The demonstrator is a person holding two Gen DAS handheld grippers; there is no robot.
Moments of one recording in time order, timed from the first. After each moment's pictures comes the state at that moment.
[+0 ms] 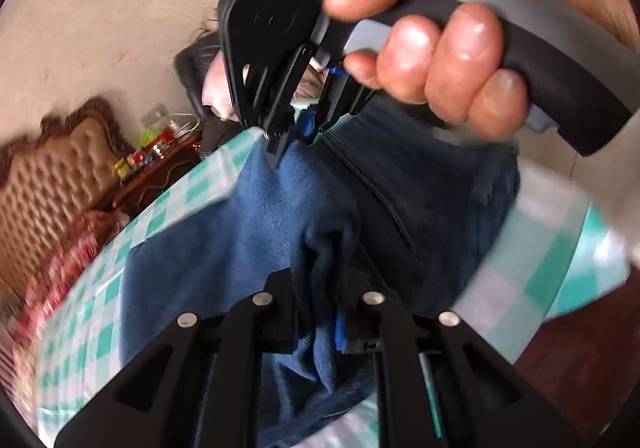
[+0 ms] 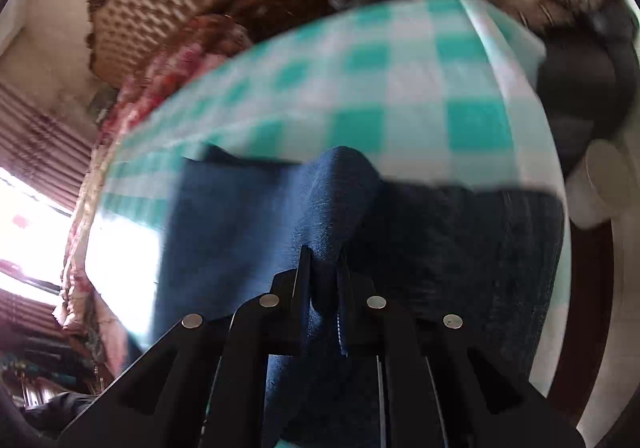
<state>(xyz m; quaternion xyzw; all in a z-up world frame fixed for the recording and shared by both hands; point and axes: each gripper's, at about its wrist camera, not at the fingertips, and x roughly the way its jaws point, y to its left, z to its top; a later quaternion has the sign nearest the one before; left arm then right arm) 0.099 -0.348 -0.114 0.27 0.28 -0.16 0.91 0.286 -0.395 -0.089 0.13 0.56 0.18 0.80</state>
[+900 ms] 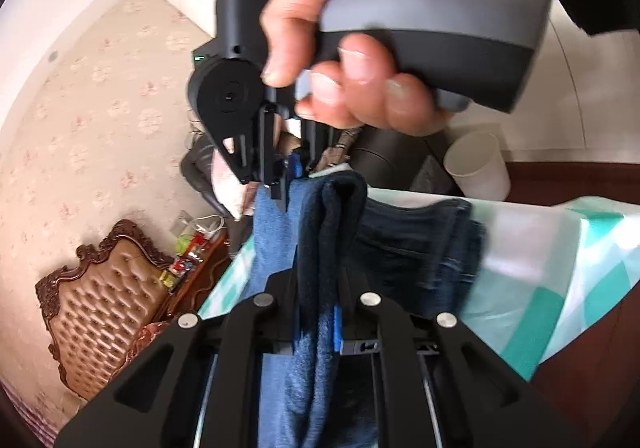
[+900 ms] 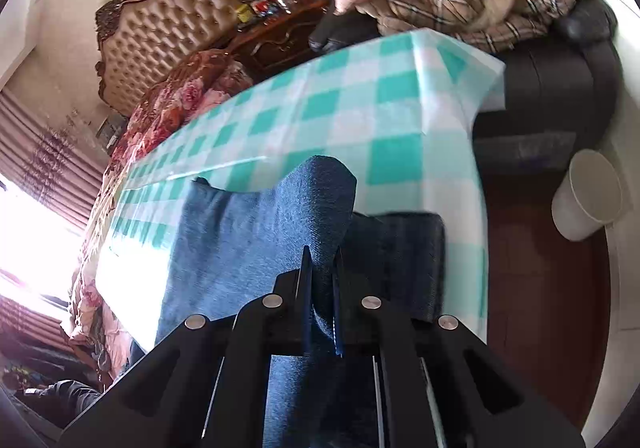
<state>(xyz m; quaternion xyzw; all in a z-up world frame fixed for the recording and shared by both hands) 0.076 -0.440 -0.111 0.42 0.14 -0.16 0.88 0.277 -0.482 -0.061 0.16 0.51 0.19 0.82</state>
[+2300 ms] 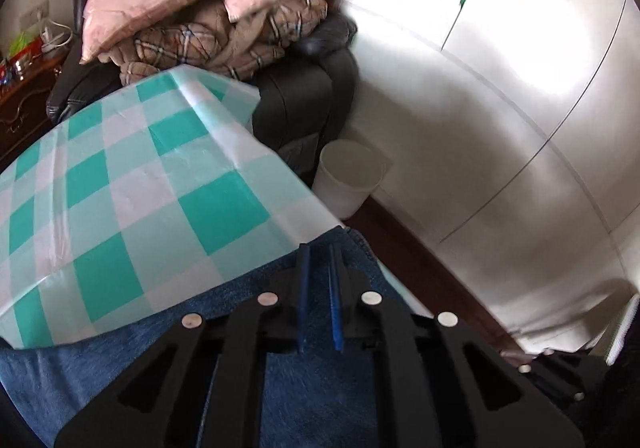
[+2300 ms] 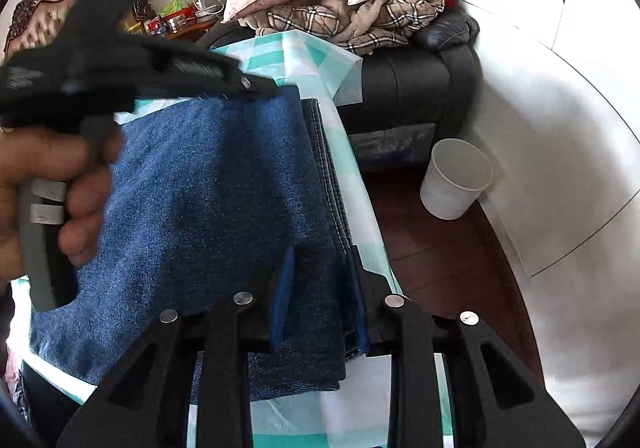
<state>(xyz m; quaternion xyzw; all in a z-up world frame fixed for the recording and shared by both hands) 0.348 -0.406 -0.100 0.05 0.45 -0.37 0.81 0.166 -0.462 -0.111 0.06 0.47 -0.07 0.88</state>
